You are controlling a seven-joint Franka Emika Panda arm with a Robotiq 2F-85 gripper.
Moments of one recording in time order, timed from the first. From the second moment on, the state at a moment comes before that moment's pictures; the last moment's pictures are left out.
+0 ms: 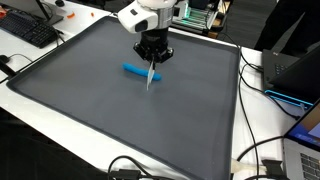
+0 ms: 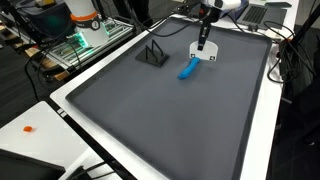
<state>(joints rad) 0.17 0.43 0.08 -1.93 -0.17 2.33 0.08</state>
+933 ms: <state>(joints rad) 0.17 0.44 0.08 -1.94 -0.17 2.27 0.08</state>
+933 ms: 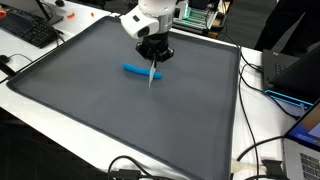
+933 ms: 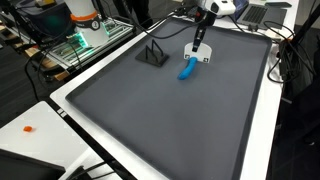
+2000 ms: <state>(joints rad) 0.15 0.43 0.10 -1.94 -0.04 2.17 0.04</state>
